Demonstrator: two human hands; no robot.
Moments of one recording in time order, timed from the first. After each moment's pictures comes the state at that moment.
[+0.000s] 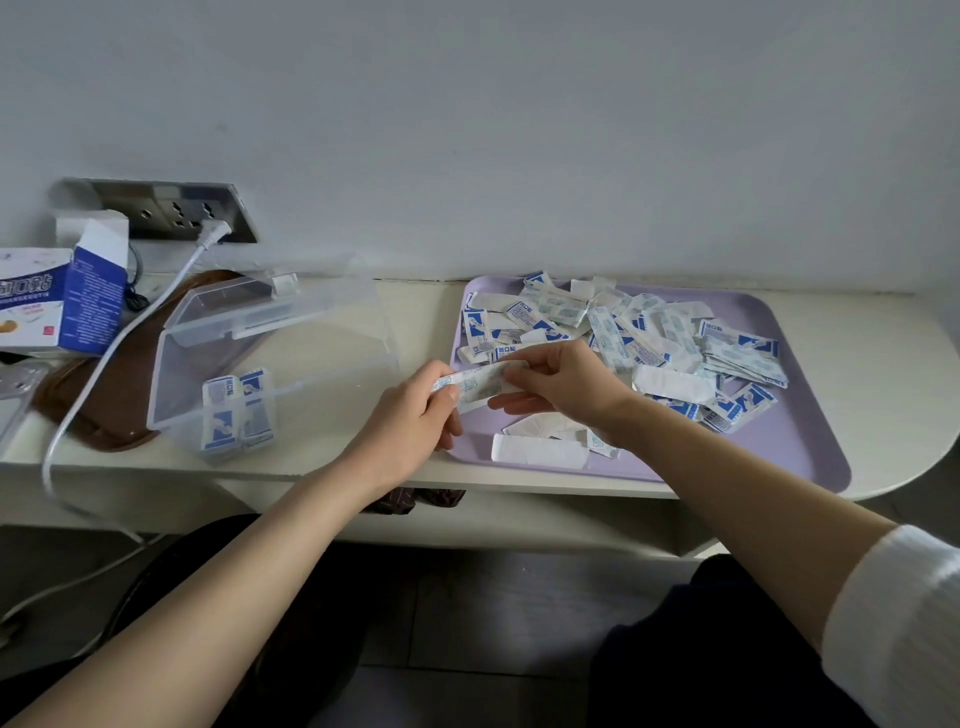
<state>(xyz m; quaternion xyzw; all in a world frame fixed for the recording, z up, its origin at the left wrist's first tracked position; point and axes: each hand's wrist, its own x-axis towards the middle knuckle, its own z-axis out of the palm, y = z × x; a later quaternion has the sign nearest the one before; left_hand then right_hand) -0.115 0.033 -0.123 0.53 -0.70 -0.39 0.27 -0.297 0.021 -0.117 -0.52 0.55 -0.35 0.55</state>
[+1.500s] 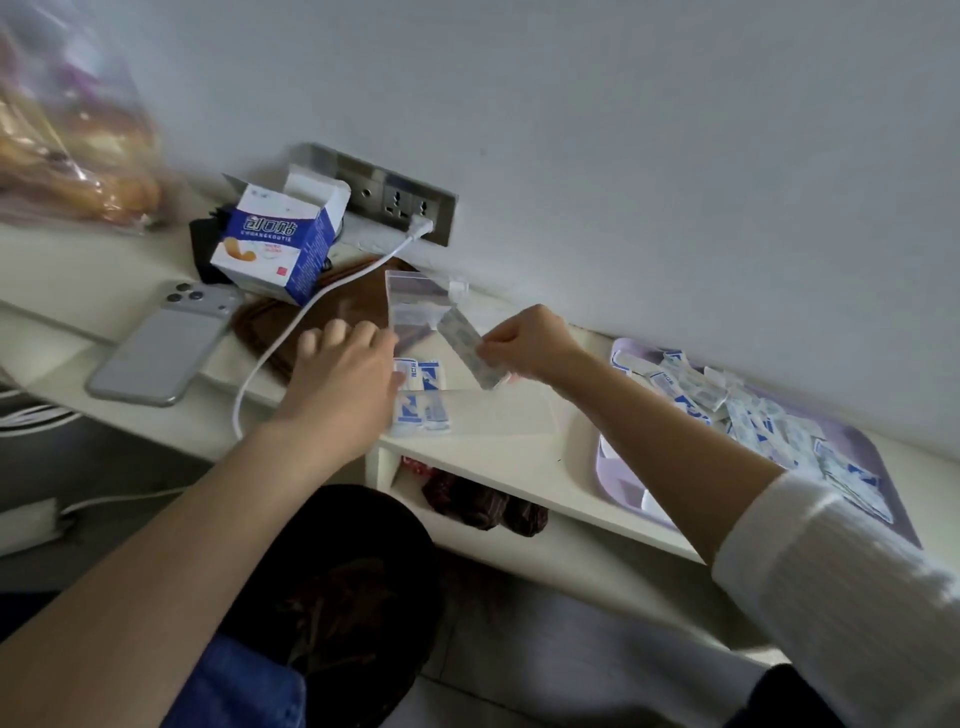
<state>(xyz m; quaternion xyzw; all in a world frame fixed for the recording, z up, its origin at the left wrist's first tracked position) 0.086 0.043 -0.085 0.70 -0.72 0.02 0.06 -0.083 -0.035 -0.061 -0.70 0.64 -0.13 0.29</state>
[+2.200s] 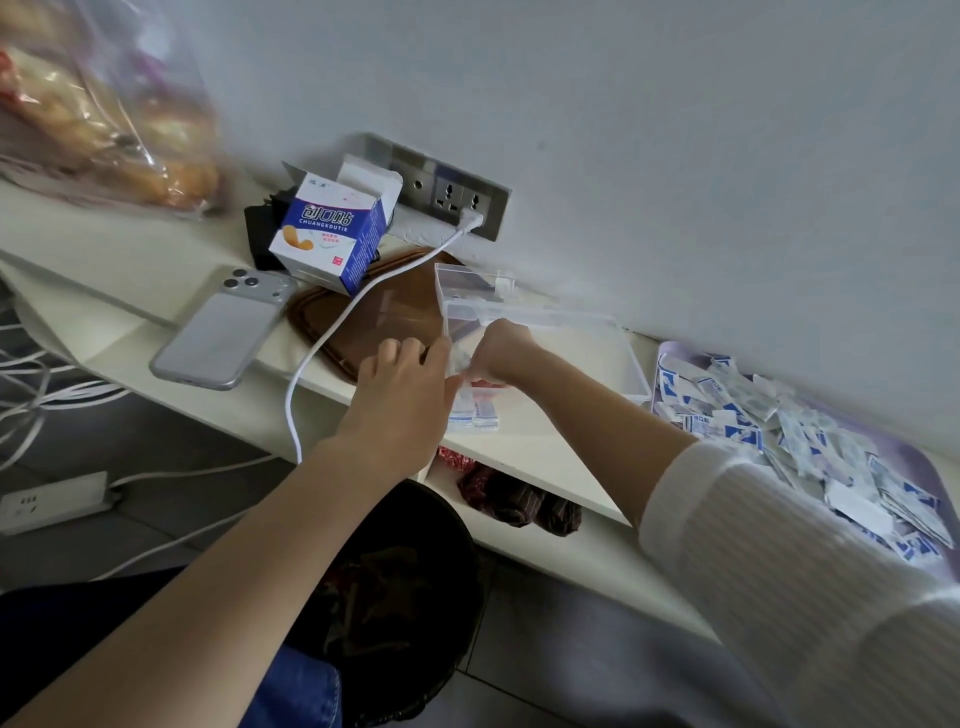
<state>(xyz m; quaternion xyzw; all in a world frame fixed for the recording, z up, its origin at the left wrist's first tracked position) 0.090 0.052 -0.108 0.69 -0.70 -0.06 0.13 -0.010 -0.050 -0.097 -0.76 0.62 0.09 0.16</state>
